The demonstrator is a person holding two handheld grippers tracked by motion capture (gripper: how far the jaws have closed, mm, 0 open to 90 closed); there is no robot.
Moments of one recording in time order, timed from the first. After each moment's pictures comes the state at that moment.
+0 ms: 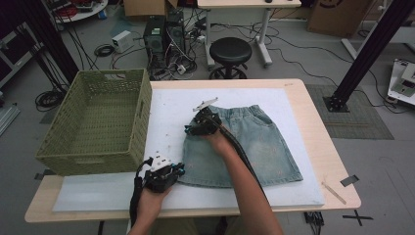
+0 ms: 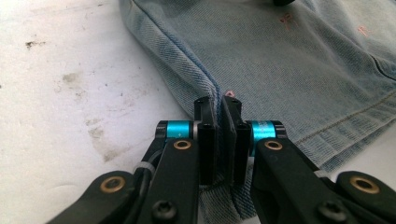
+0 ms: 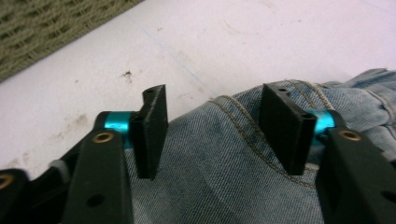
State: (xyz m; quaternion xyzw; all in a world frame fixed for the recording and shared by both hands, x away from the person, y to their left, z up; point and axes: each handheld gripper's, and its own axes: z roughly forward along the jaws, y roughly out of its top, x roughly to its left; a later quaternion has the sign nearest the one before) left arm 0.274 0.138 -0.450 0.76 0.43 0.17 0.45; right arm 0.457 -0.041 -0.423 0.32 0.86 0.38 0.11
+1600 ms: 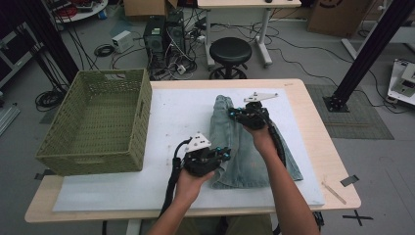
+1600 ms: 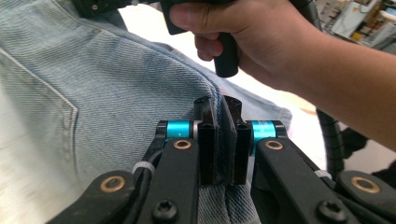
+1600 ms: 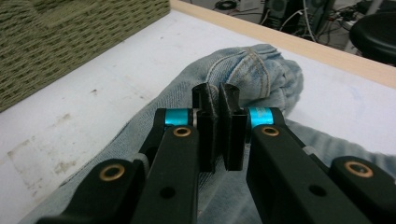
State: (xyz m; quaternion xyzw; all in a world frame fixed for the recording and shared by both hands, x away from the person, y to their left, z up) left arm 0.299 0.029 -0.386 0.75 0.33 0.07 0.57; right arm 0.428 -0.177 -0.369 0.37 0.79 0.46 0.17
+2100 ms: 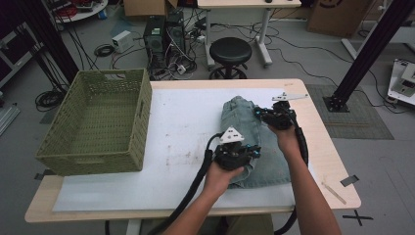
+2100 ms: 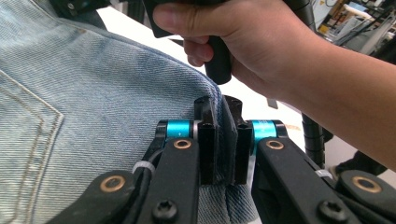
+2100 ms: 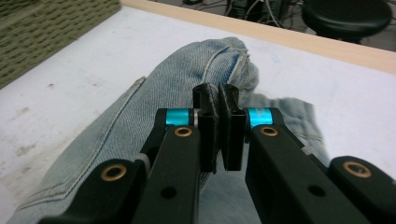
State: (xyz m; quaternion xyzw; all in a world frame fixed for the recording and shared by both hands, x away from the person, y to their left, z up) left arm 0.316 -0.045 -0.383 0.76 0.30 0.03 0.57; right arm 0.421 -0.248 -0.364 0.43 0.76 0.44 0.18
